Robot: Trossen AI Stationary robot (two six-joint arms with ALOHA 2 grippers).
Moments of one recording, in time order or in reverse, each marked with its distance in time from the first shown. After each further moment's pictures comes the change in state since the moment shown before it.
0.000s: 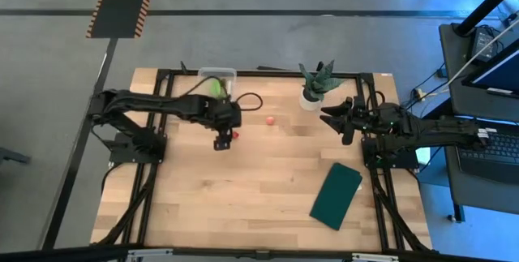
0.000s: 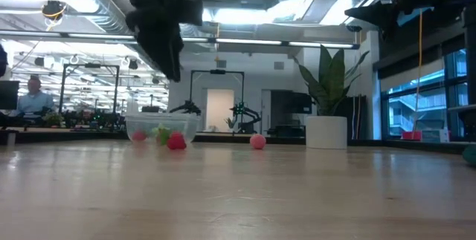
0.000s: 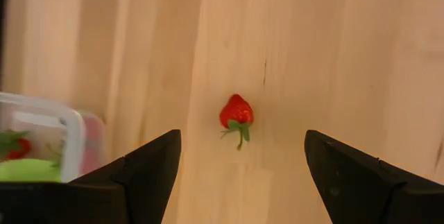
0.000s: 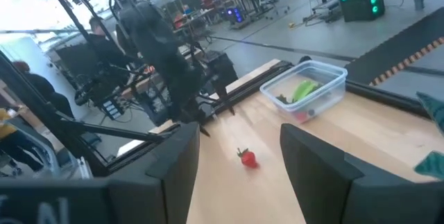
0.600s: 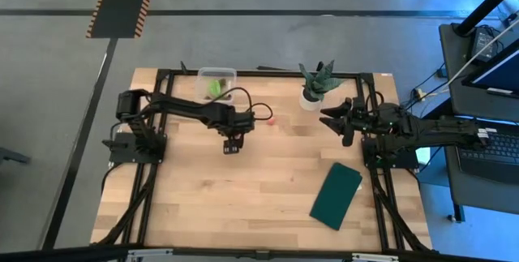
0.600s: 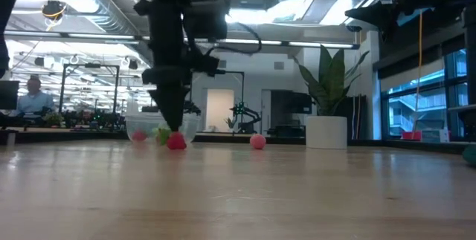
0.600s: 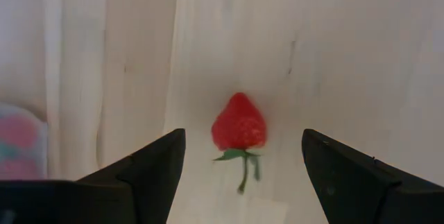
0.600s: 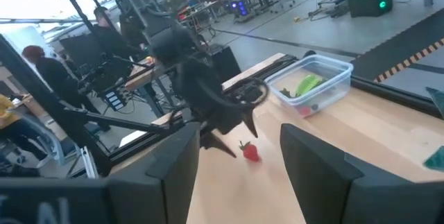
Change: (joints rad) left arm 0.018 0.272 0.000 0.085 -0.014 -0.047; right arm 0.000 0.000 0.000 -0.017 -0.027 -0.019
